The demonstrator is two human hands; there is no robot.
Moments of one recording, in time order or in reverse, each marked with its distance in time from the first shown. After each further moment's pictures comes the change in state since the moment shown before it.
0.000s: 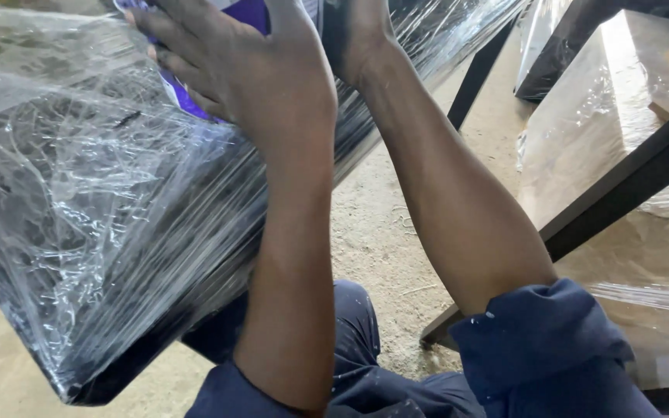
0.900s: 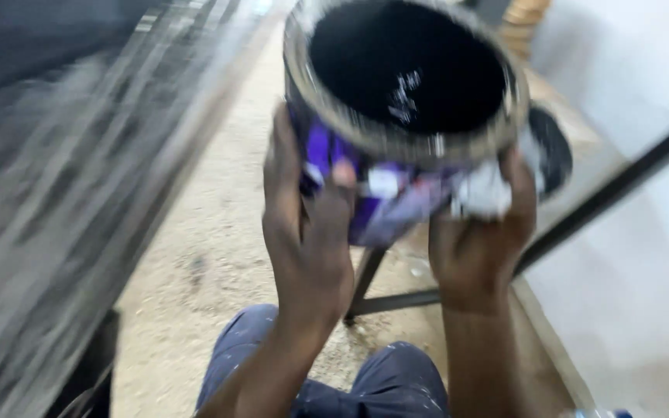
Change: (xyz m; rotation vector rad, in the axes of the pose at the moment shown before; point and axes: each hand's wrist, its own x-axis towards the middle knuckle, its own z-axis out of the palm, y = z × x) left_hand -0.179 0.079 0.008 -1.029 -1.040 -0.027; right_hand -0.164 -0.112 -0.190 0.138 0.536 -0.141
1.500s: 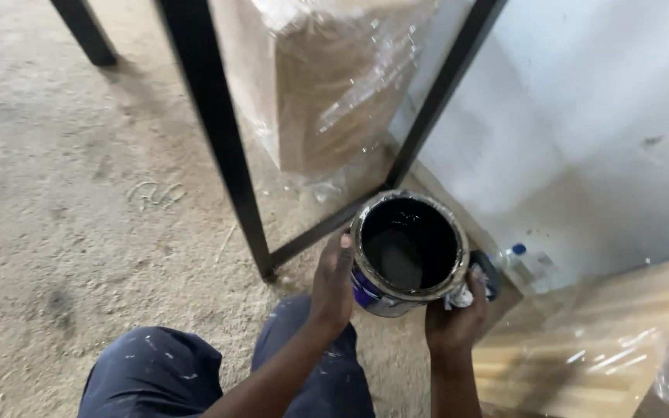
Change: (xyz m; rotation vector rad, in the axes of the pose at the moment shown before) left_hand -0.189 -0.204 0.137 -0.150 -0.609 -0.802; right_hand -0.249 -0.034 -0.295 -0.148 1.123 -0.101
